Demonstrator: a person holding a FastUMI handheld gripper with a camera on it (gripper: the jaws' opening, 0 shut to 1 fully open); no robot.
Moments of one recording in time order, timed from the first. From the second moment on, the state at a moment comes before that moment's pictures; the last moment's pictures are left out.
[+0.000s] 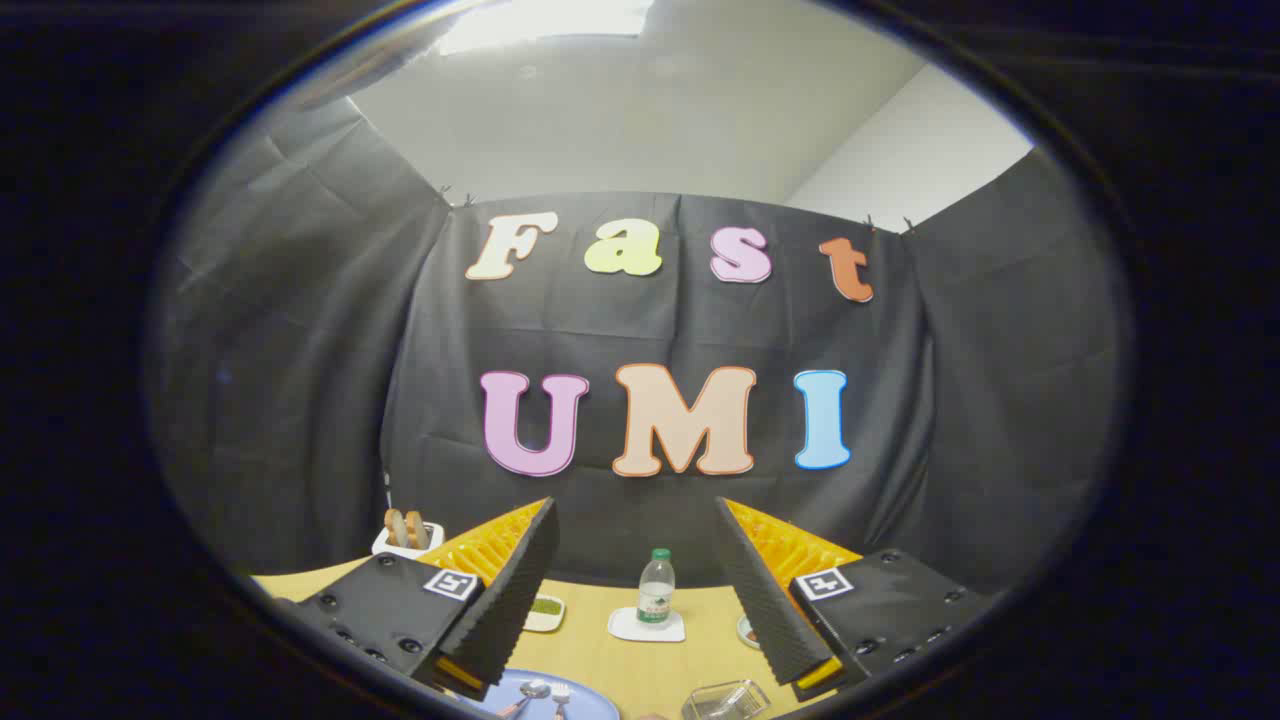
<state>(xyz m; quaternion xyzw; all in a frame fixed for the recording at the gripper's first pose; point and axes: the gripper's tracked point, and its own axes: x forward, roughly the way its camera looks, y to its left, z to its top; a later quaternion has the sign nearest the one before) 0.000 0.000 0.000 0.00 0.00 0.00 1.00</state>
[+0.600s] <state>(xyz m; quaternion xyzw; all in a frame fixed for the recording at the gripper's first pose) 0.008 0.018 -0.014 0.00 0.02 0.02 1.00</state>
